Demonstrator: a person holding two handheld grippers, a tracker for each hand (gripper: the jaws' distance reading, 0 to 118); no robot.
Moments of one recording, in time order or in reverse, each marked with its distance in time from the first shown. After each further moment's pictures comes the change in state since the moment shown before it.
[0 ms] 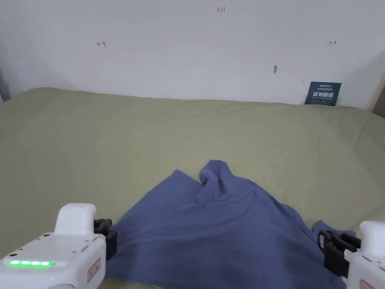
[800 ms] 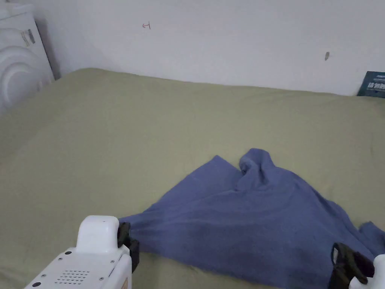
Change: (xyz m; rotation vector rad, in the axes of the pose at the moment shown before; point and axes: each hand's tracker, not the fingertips) left arm -0.030 -0.046 0.039 0.018 0.145 0.058; right arm -0.075 -0.046 0.023 0.110 -0.030 0.024
